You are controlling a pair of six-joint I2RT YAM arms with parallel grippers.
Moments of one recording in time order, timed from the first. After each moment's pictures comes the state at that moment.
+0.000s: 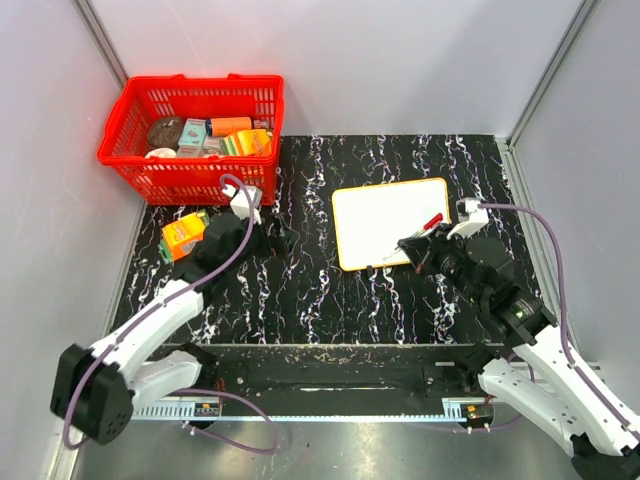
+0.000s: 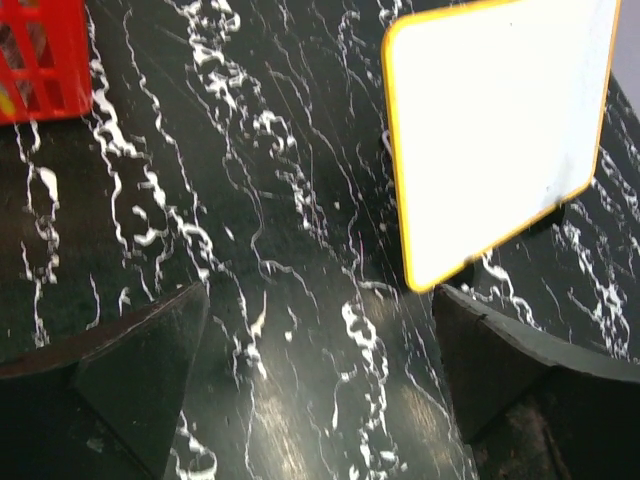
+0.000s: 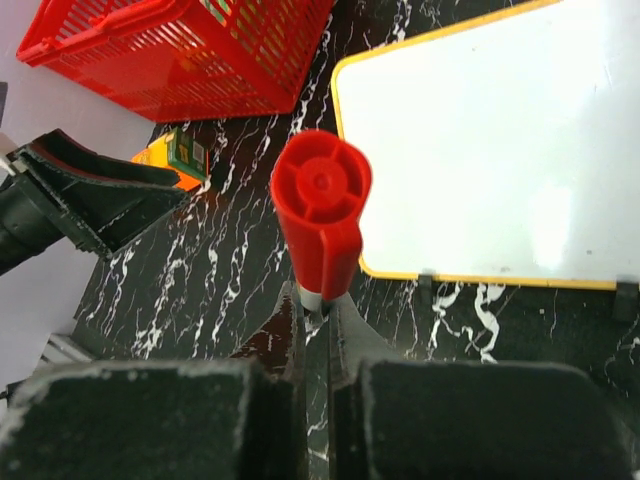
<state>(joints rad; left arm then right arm) -0.50 0.98 0.64 -0.04 0.03 -0.37 0.61 0.62 0.77 -0.40 0.09 0.60</state>
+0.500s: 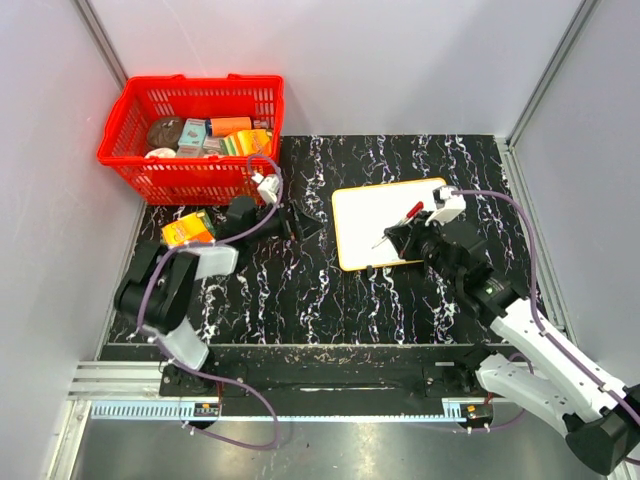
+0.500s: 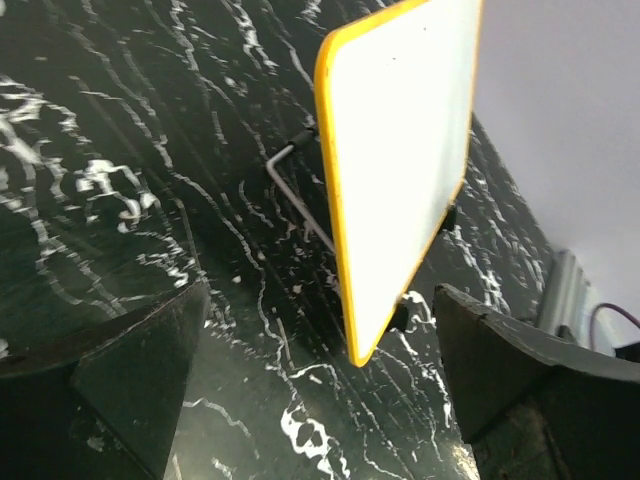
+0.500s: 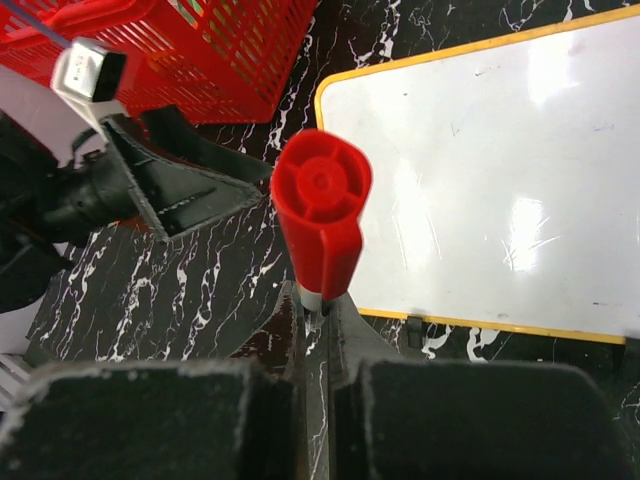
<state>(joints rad) -0.34 1.62 0.70 0.67 0.58 -0.54 0.61 0.82 0.75 -0.19 0.11 0.54</state>
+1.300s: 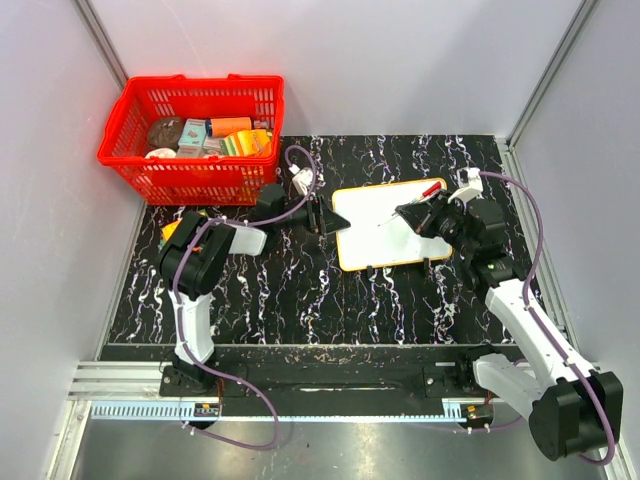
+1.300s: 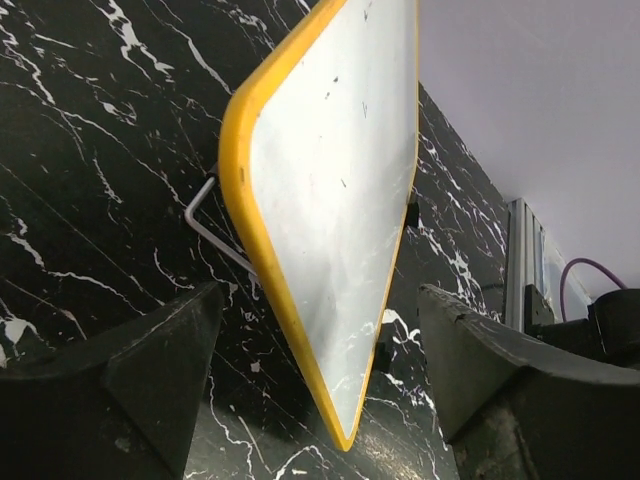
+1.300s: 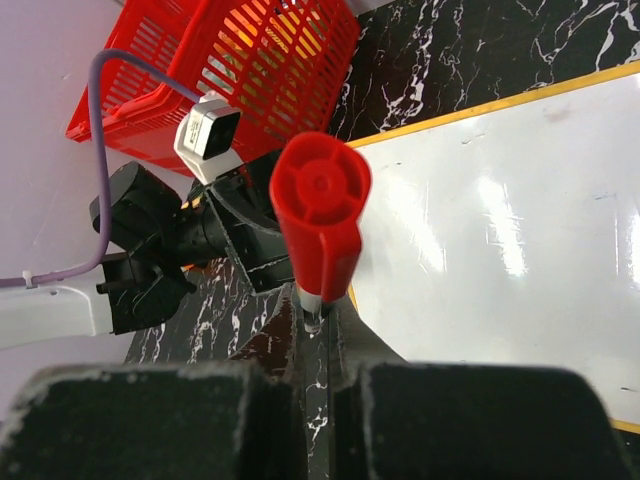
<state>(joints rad) -0.43 1.99 0.98 0.84 0.77 -0.61 0.23 0.97 0.71 0.11 -0.33 0.66</state>
